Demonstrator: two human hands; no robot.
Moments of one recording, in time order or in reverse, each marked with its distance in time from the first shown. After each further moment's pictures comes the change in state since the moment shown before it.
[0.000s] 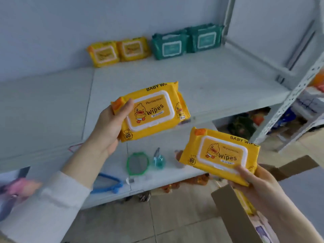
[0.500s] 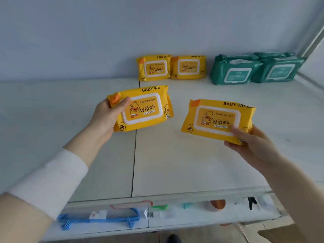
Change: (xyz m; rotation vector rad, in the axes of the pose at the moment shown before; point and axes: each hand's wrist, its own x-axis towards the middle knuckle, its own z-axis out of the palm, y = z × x) left_hand 0.193 0.004 -0.199 -0.017 0.239 0.050; right_hand 0.241 -0.045 0.215 -0.220 -0.155 -0.130
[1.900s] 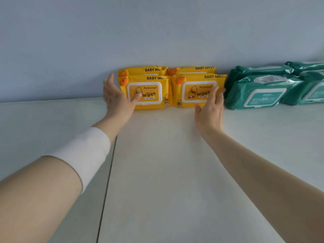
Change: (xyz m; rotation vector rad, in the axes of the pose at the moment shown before) left_hand 0.221 -0.027 0.090 0.669 0.249 0.208; right_hand 0.276 0.005 0.076 -1.154 0.429 -0.327
